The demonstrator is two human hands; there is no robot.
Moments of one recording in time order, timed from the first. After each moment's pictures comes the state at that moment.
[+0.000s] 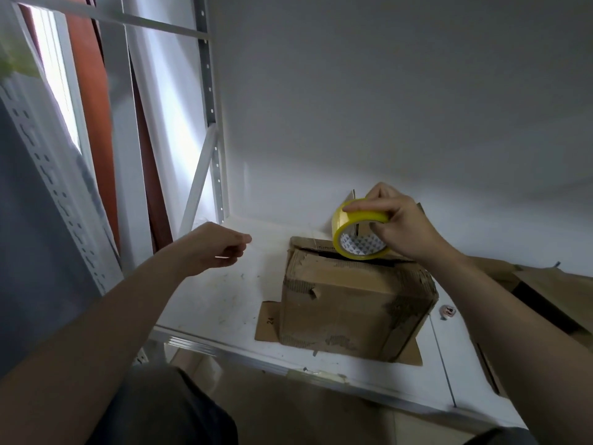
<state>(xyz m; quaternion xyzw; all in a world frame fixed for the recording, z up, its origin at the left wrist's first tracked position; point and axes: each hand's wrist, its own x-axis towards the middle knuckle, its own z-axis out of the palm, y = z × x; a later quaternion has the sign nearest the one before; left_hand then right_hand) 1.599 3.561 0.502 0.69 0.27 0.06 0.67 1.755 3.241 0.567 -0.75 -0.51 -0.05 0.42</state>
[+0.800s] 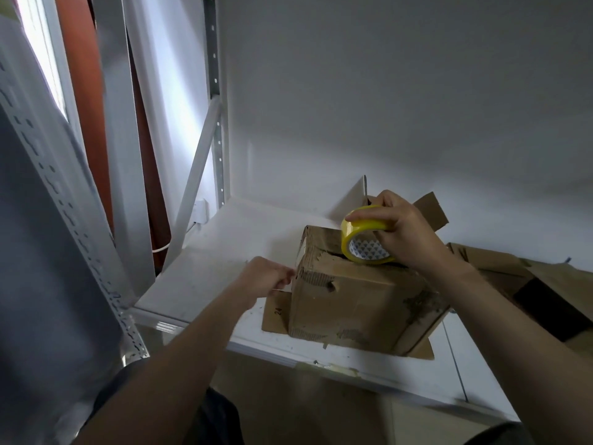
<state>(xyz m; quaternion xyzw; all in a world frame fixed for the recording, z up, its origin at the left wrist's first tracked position) 1.632 3.504 0.401 0.73 0.27 0.02 0.63 1.752 3.269 0.531 -0.81 -0.50 -0.10 0.29</state>
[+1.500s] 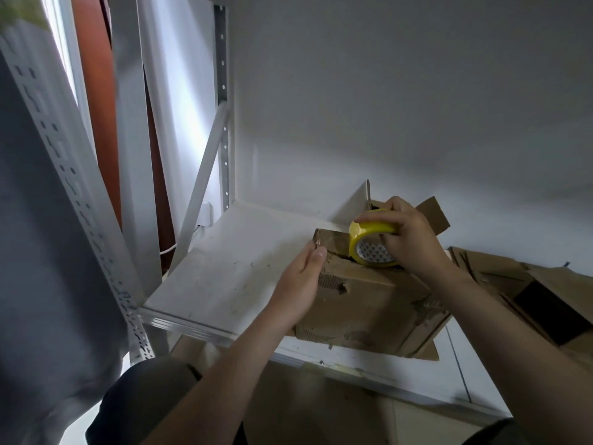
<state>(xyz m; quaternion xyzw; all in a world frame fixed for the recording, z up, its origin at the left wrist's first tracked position) 1.598 3.433 0.441 0.75 0.10 0.15 0.64 1.741 3.271 0.524 -0.83 -0.43 -0.09 0.34</state>
